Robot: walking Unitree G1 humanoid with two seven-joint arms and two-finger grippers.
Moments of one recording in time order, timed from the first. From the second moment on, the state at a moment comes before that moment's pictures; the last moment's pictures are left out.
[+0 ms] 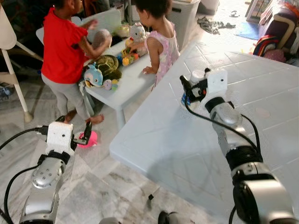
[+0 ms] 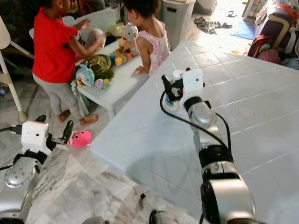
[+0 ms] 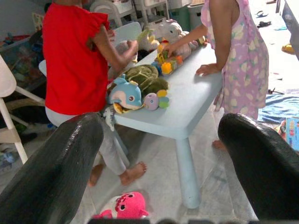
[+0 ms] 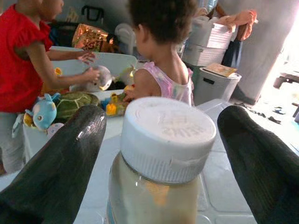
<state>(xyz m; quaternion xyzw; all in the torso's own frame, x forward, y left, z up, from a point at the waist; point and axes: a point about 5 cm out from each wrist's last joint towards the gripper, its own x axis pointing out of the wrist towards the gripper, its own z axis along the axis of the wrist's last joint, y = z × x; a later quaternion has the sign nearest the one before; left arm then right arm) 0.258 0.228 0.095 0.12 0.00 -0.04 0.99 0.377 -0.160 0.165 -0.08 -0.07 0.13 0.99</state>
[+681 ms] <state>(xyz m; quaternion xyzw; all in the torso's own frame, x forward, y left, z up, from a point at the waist) 0.260 0.225 0.091 0.12 0.01 -0.04 0.99 0.376 -0.165 0.154 -0.12 -0.05 0.15 0.98</state>
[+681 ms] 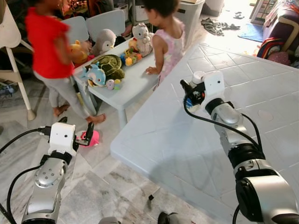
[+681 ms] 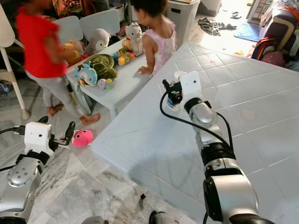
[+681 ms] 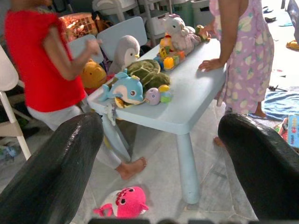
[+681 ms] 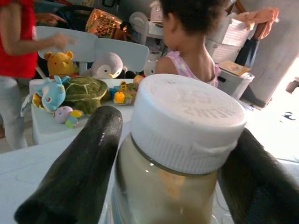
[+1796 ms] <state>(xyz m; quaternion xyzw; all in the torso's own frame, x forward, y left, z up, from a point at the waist) 0.284 0.215 0.087 0.12 0.01 0.01 0.99 0.304 -0.132 0.136 0.01 -0.10 0.12 0.99</state>
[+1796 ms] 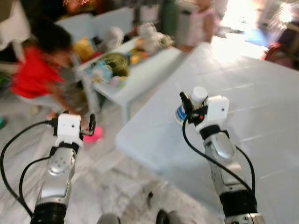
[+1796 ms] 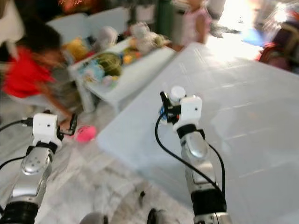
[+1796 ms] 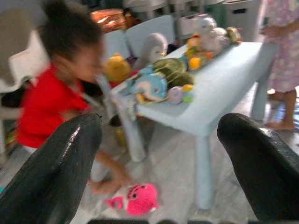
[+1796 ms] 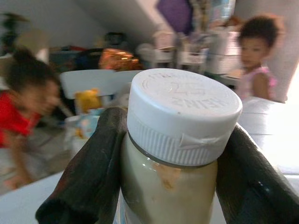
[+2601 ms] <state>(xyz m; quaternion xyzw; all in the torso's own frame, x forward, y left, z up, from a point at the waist) 0.278 0.222 0.073 0.12 0.03 0.02 0.99 0.293 -0.126 0.122 0.01 -0.05 0.15 0.99</state>
